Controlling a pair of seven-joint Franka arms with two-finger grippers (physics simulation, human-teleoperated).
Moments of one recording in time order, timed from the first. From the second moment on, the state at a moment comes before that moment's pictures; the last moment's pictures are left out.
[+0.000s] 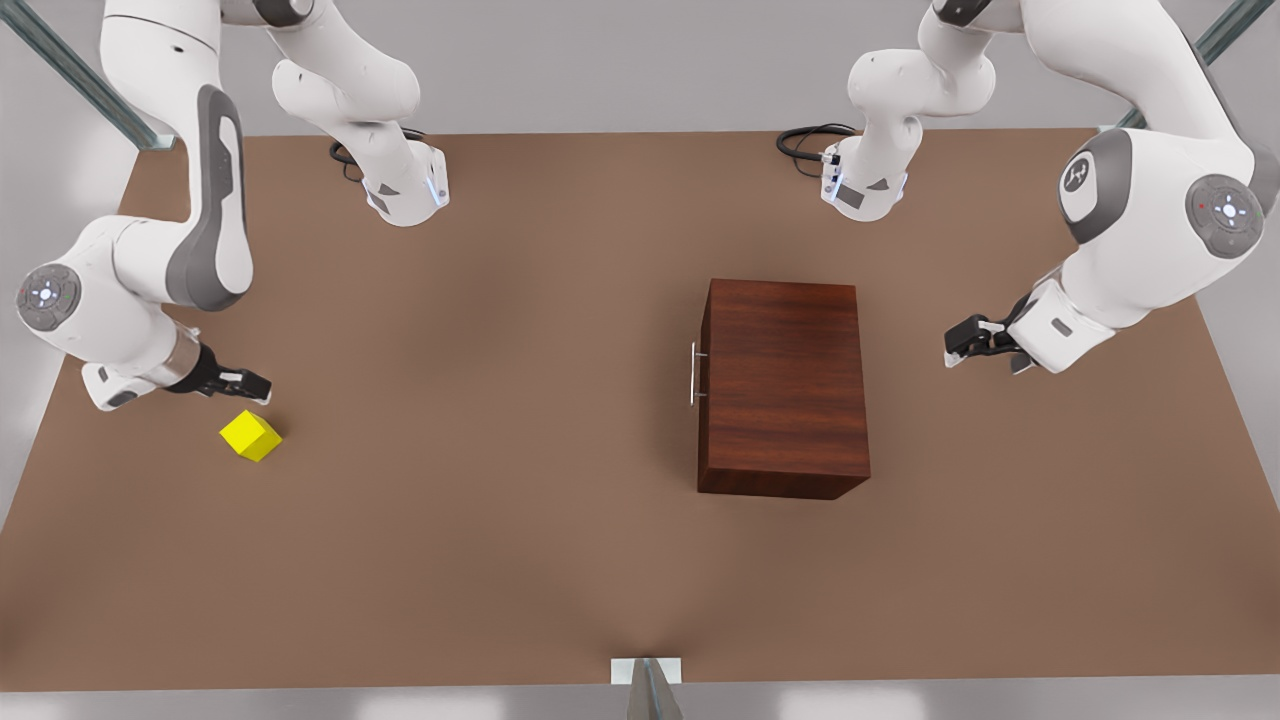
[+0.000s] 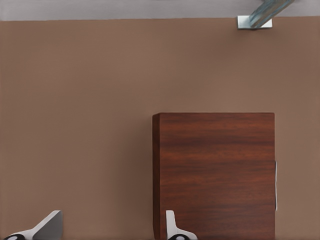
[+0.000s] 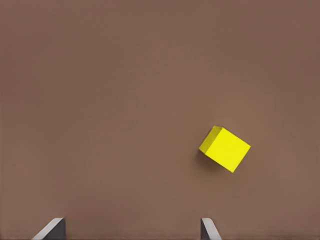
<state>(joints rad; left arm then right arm) -0.08 0.18 -0.02 -1.39 -0.11 1.58 -0.02 -0.03 0.12 -0.11 -1.85 0.02 1.94 0.01</state>
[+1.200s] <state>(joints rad) -0.88 0.70 -0.01 -1.24 0.44 1.73 -0.77 -0.26 0.34 -0.11 -1.95 0.07 2.20 0.14</state>
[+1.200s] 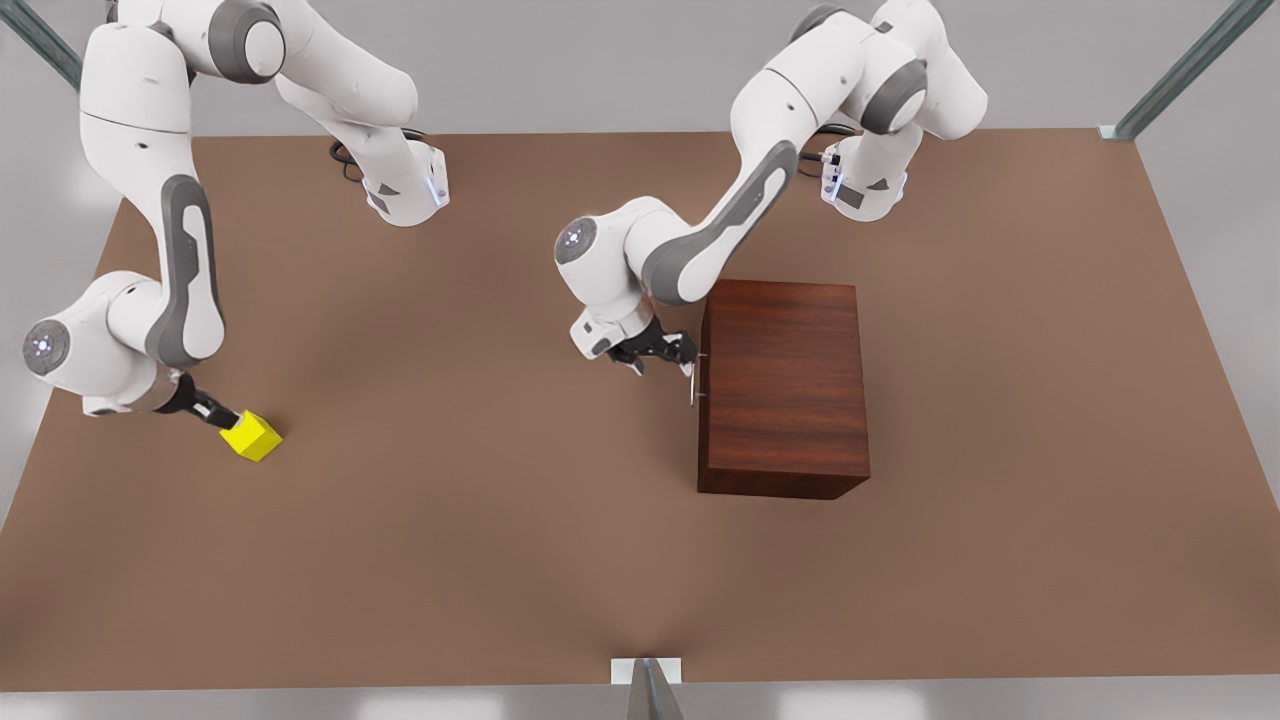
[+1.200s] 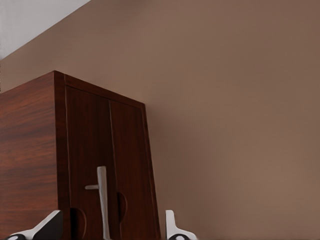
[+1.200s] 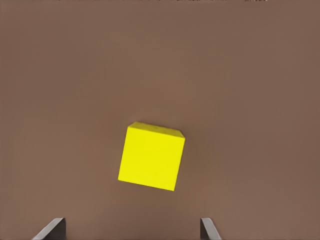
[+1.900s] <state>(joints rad) -0.88 0.76 -0.01 -1.31 0.43 1.75 -0.92 -0.28 0.49 -0.11 -1.95 0.11 2.38 0.21</state>
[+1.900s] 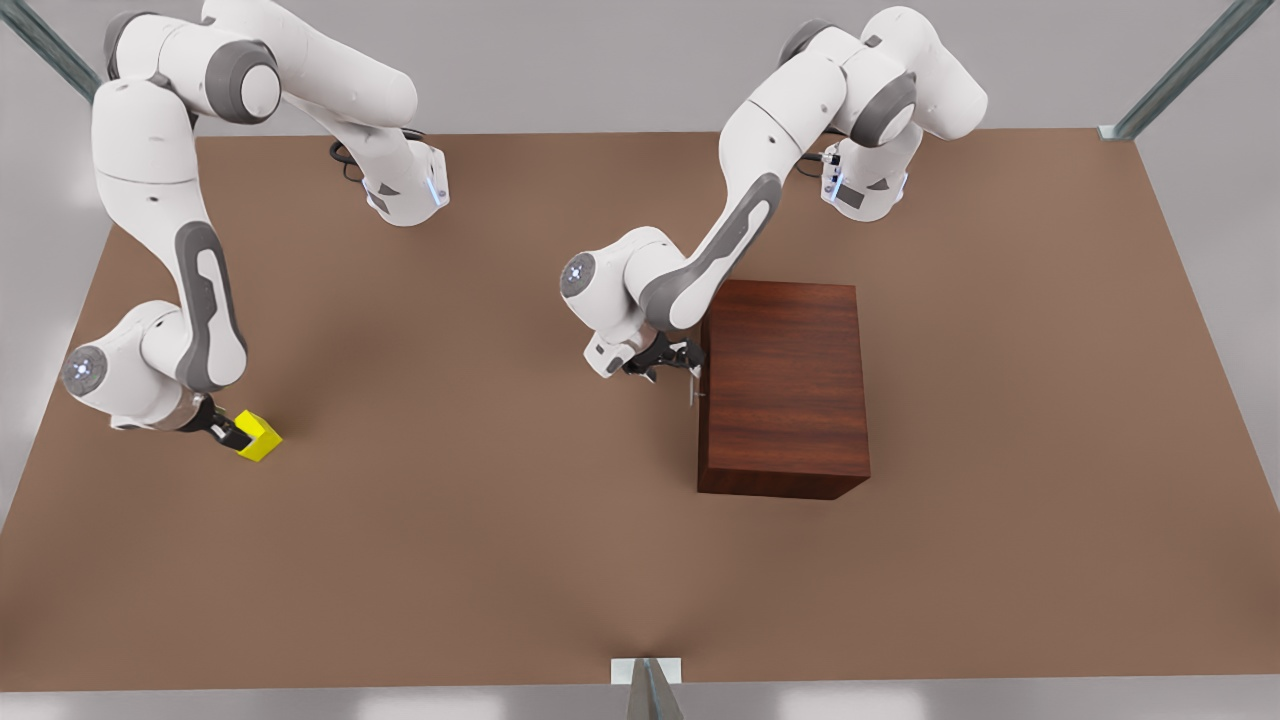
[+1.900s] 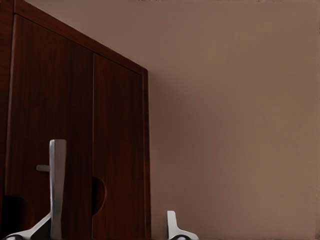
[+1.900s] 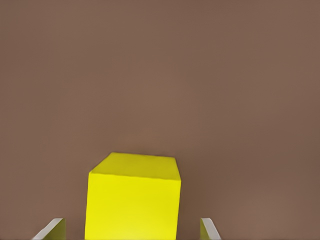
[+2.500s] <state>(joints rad) -0.93 0.78 -0.02 -1.26 0.43 1.81 -1.03 -0.28 0.56 -0.11 -1.94 0.11 2.45 0.22</state>
